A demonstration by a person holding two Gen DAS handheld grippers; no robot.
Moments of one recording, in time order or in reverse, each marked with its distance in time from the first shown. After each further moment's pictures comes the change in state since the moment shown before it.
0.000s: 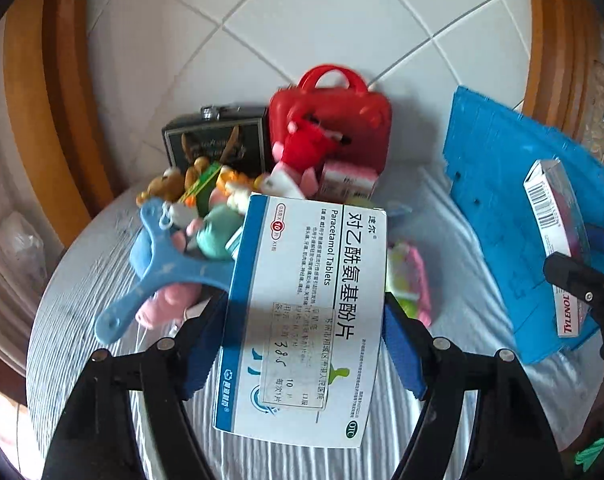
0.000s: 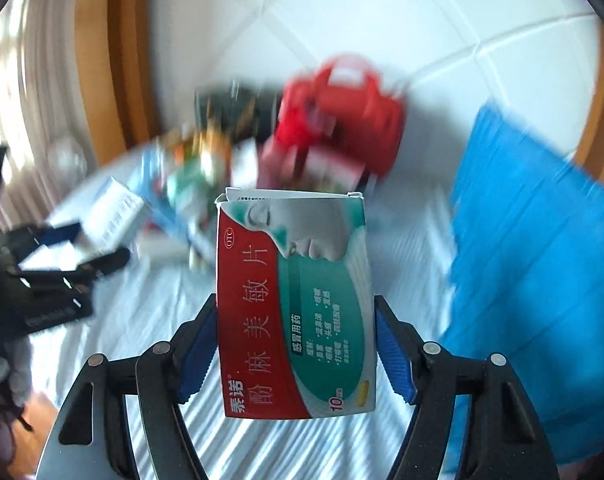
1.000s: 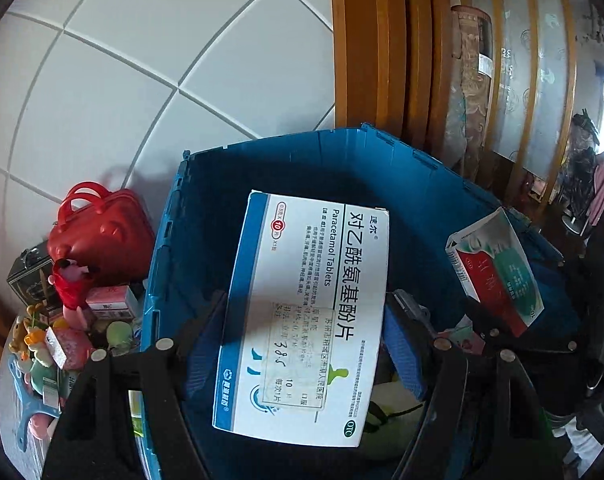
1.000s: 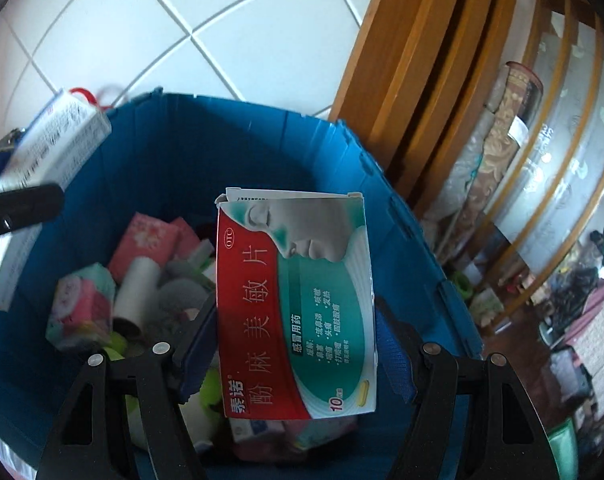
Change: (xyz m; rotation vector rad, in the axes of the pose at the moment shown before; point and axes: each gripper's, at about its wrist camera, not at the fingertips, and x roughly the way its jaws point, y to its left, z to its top) left arm -0.016 -0.416 0.112 0.304 -0.032 -0.285; right arm -0.067 -0.335 -0.062 0.175 0.131 -0.525
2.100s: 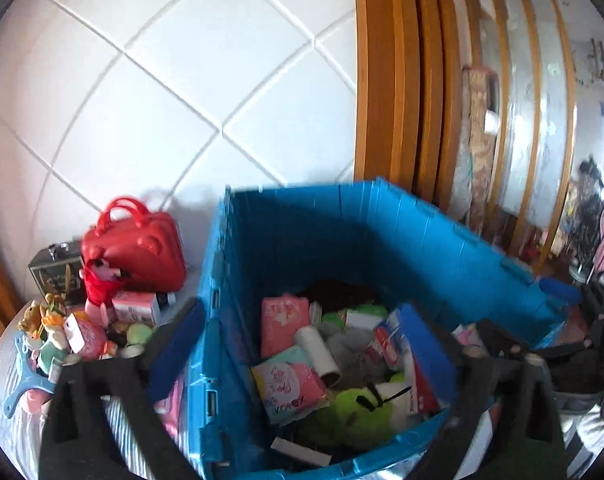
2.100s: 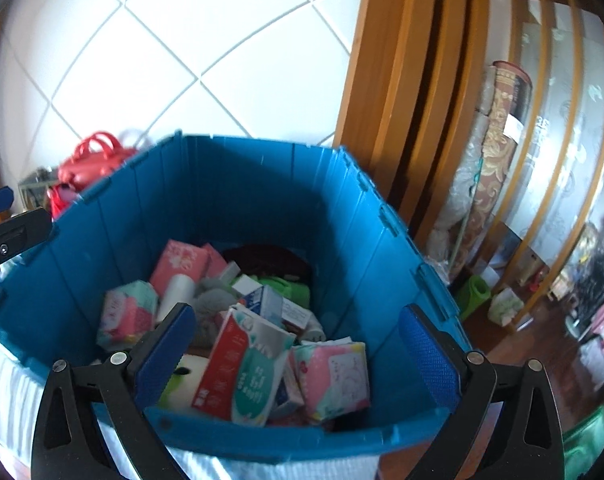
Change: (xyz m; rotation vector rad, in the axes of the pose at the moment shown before) left arm -0.094 0.016 -0.045 -0.098 -0.252 0.037; right arm -0.073 -0.023 -0.029 0.122 -0.147 0.074
